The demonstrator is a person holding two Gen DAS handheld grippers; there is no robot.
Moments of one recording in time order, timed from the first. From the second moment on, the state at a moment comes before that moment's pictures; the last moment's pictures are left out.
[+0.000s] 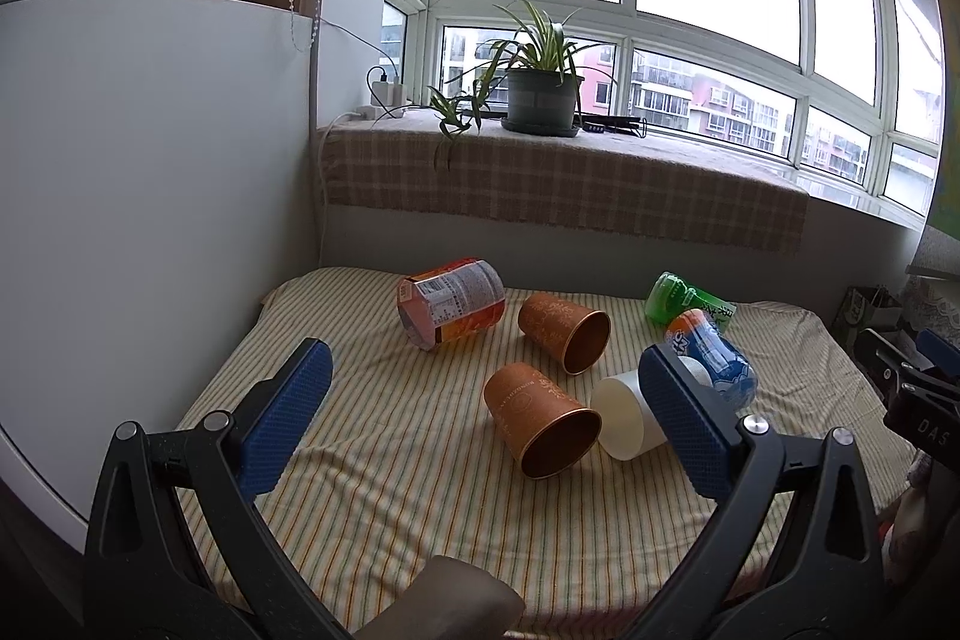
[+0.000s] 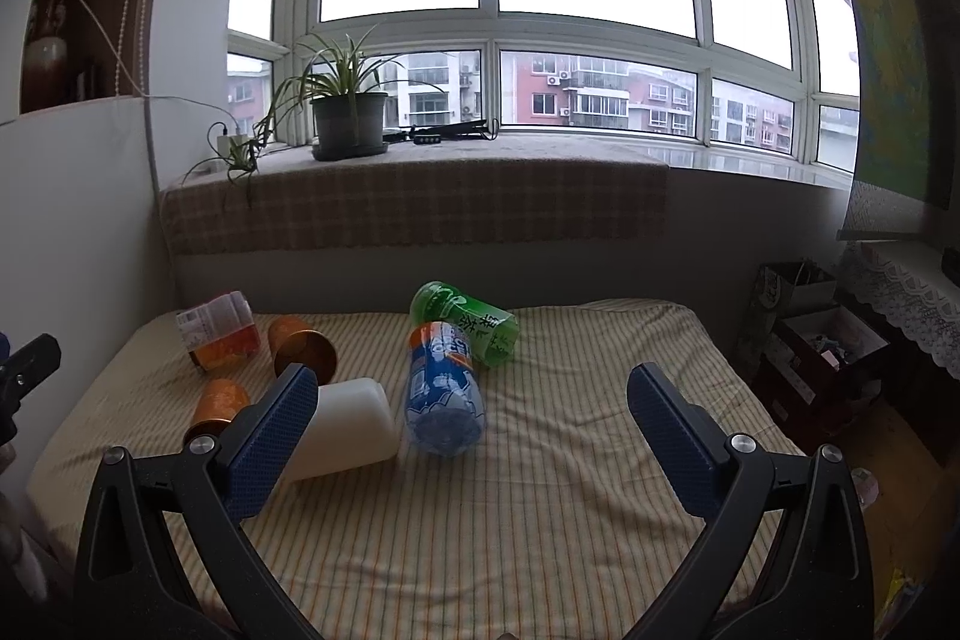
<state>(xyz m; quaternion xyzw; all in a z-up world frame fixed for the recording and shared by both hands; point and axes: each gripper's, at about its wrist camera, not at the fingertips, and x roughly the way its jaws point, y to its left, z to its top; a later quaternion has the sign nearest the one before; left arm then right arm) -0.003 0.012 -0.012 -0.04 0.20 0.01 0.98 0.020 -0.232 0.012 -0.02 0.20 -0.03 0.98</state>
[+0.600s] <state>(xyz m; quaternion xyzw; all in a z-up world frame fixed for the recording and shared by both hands) 0.048 0.046 -0.031 -0.04 0.33 -0.07 0.94 0.043 -0.224 0.003 -0.03 0.27 0.02 0.96</state>
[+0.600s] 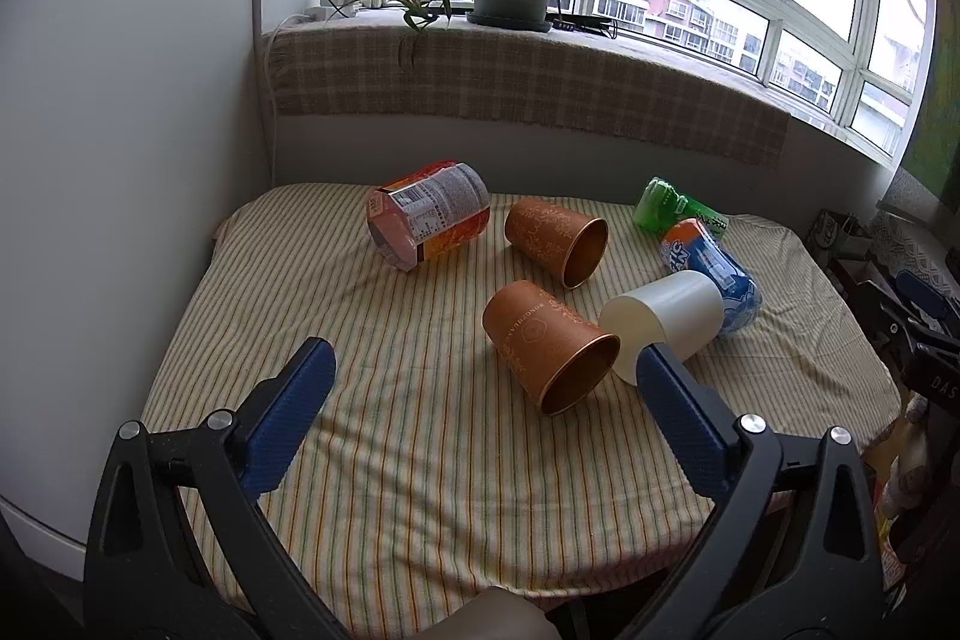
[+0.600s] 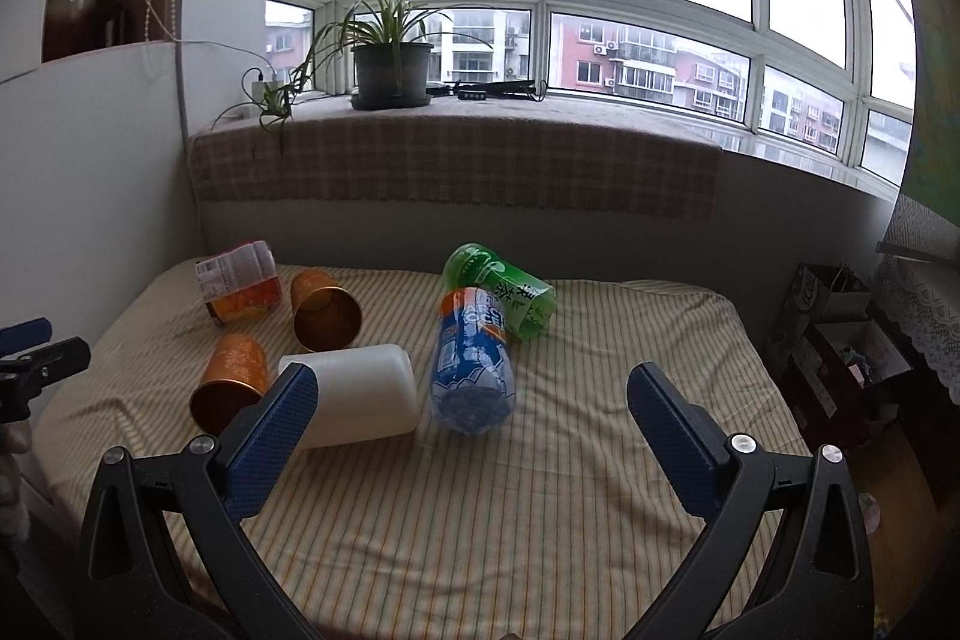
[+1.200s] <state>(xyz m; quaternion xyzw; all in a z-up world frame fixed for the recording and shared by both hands) 0.182 0.063 -0.097 -0.30 0.57 -0.10 0.76 0.031 -0.262 -0.017 0.01 0.28 -0.02 0.96</state>
